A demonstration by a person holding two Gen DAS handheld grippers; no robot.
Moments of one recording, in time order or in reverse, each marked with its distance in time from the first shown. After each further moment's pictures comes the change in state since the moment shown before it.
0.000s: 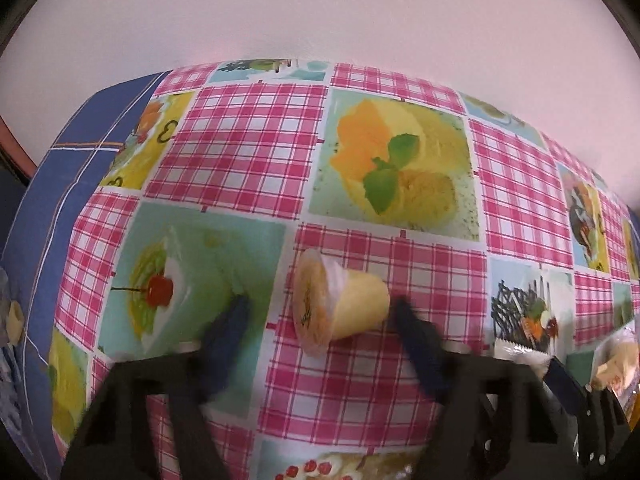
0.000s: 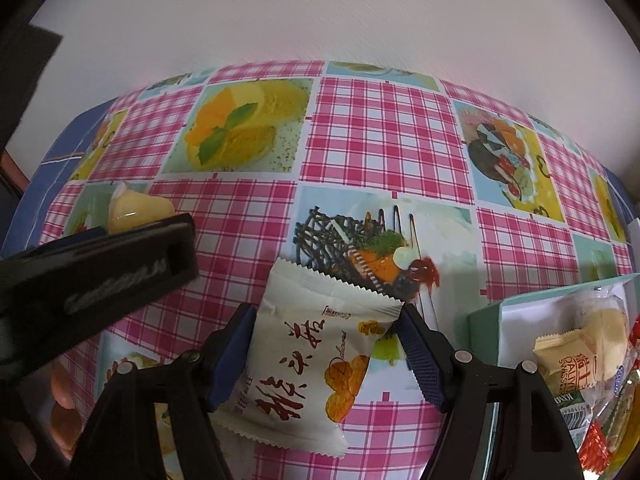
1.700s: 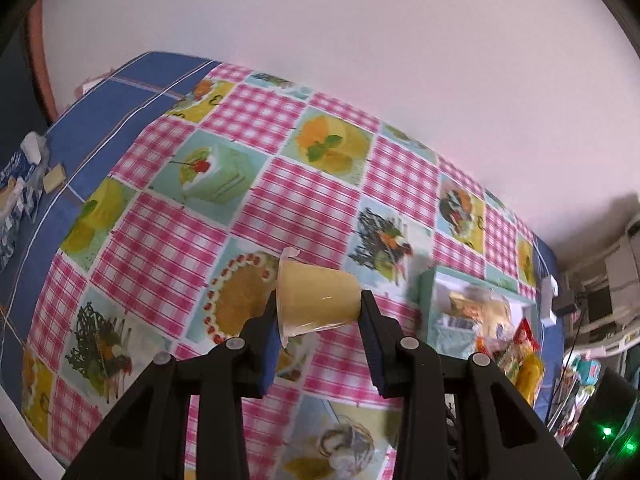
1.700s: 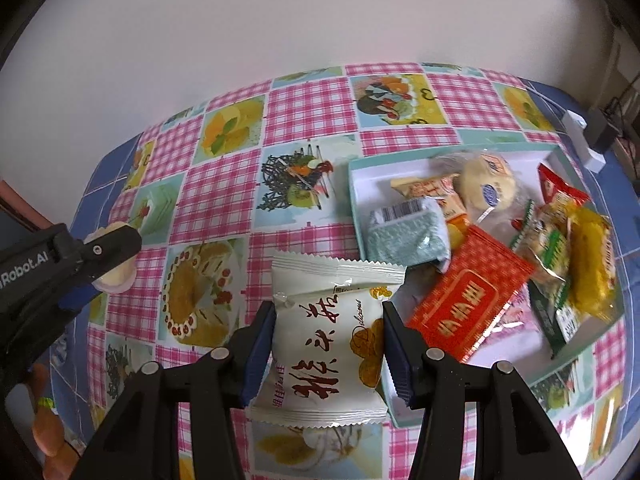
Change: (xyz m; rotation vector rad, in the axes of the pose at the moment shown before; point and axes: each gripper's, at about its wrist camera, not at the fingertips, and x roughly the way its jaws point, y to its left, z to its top) left arm -0.167 -0.016 -0.111 -0.217 -0.062 -0.213; right arm -0.149 -0.077 -0.108 0.223 0.018 0.098
